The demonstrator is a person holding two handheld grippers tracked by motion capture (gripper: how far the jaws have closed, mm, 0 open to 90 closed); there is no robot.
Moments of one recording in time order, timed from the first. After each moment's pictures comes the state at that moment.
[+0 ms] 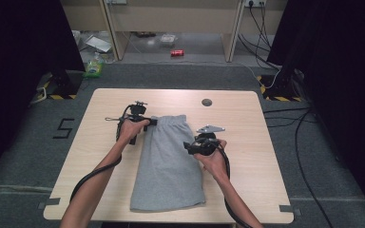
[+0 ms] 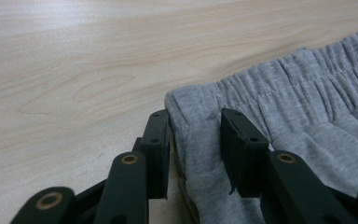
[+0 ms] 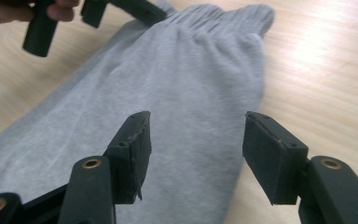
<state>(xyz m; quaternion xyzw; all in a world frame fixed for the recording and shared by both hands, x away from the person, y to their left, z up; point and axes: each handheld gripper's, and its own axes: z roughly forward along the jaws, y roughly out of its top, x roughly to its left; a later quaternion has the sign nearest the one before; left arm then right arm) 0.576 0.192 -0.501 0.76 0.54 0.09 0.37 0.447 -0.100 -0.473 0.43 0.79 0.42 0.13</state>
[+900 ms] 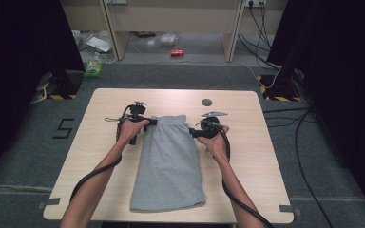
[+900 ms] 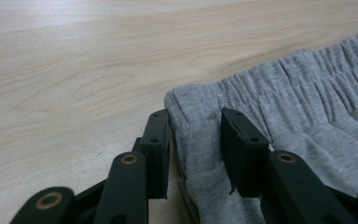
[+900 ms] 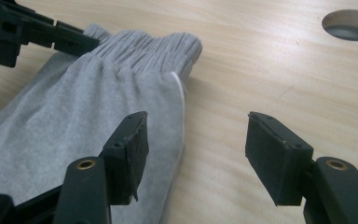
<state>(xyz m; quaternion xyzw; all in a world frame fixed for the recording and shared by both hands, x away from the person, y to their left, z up) 0.576 0.193 -0.502 0.75 0.54 0.08 0.37 0.511 -0.110 -0.476 0.47 0.77 0.40 0.14</state>
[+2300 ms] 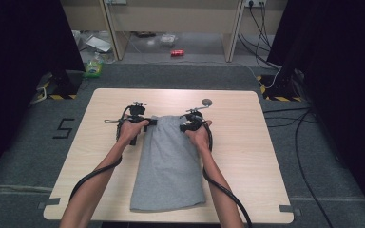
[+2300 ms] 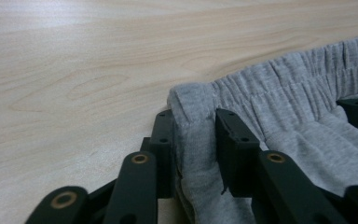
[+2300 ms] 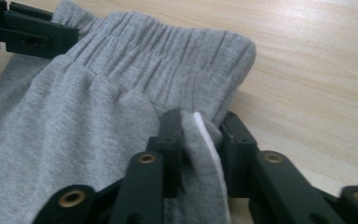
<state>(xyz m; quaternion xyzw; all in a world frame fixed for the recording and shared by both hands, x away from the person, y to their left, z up) 0.572 0.194 -0.502 0.75 0.54 0.08 0.39 0.554 -0.061 -0.504 0.50 0.78 0.36 0.08</state>
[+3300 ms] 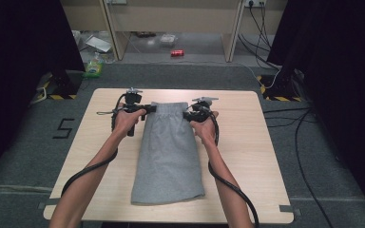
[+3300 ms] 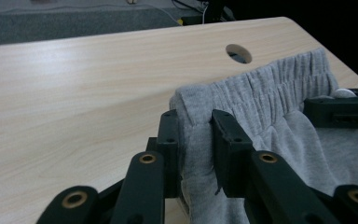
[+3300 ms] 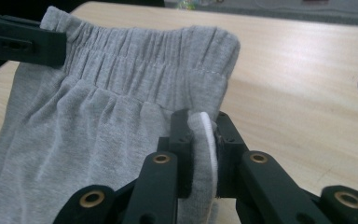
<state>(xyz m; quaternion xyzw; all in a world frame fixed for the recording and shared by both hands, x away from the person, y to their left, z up) 0.558 0.196 -0.429 0.73 0.49 0.12 0.45 0.551 -0.077 -0.450 0.47 0.76 0.43 0.12</state>
